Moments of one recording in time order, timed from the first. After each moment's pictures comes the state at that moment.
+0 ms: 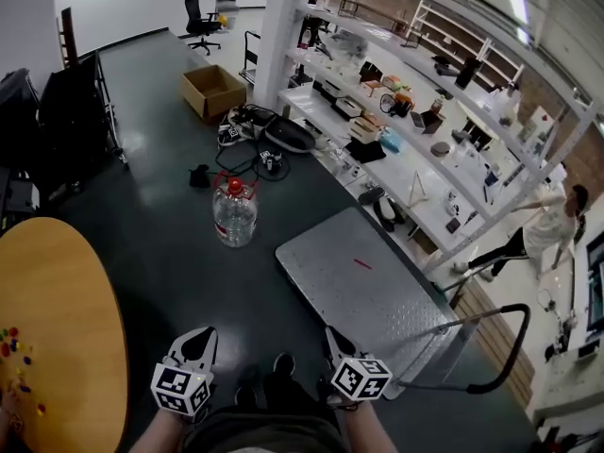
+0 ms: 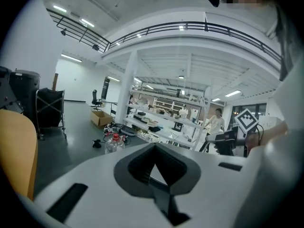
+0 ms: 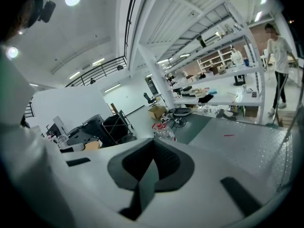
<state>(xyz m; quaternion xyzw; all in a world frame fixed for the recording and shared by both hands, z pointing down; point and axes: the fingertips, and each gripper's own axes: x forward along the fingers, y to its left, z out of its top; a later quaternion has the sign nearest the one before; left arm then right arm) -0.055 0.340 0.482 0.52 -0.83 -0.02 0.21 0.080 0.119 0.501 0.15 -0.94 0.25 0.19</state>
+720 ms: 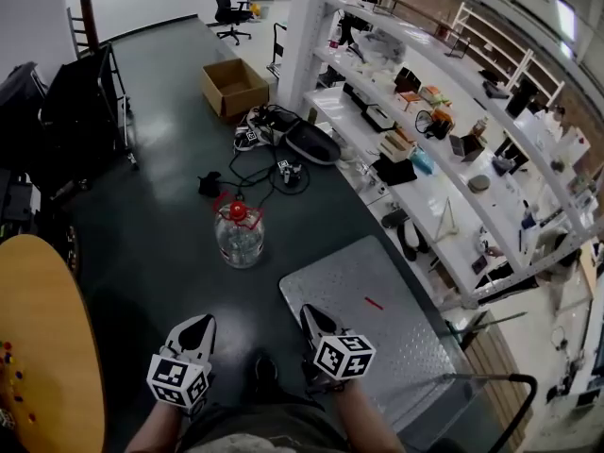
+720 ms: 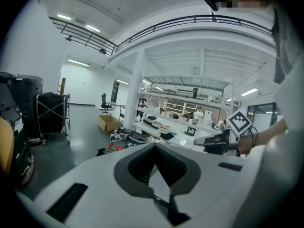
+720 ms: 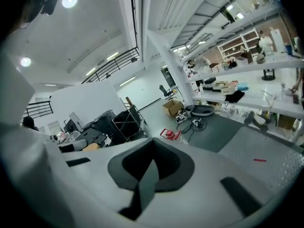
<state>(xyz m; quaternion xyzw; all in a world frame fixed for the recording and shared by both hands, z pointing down) -0.218 0.165 0.476 0.46 -0.86 -0.02 0.20 -0.159 -0.035 0.515 0.01 -0.94 0.25 0.21</state>
